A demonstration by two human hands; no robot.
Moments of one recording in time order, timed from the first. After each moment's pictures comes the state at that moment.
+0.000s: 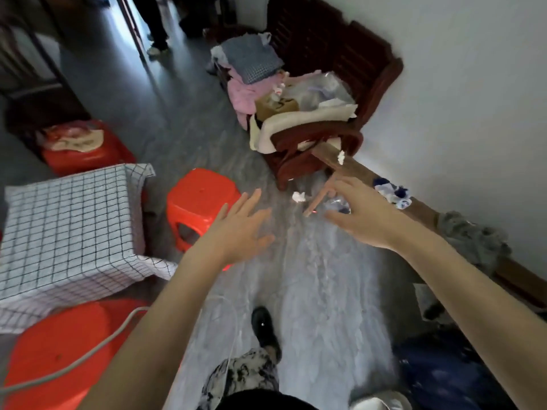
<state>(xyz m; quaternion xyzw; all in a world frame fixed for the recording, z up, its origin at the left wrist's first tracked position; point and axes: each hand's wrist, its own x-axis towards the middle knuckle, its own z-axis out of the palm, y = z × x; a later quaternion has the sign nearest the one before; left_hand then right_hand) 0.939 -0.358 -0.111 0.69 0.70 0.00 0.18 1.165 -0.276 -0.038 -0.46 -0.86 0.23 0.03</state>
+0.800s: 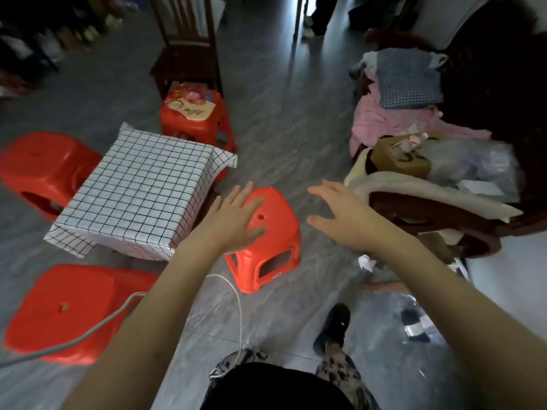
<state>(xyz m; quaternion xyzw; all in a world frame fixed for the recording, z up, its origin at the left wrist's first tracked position) 0.744 -0.174 -0.145 0.43 0.88 0.04 0.20 0.880 0.016 -0.096 -0.19 -0.94 0.26 -0.10</state>
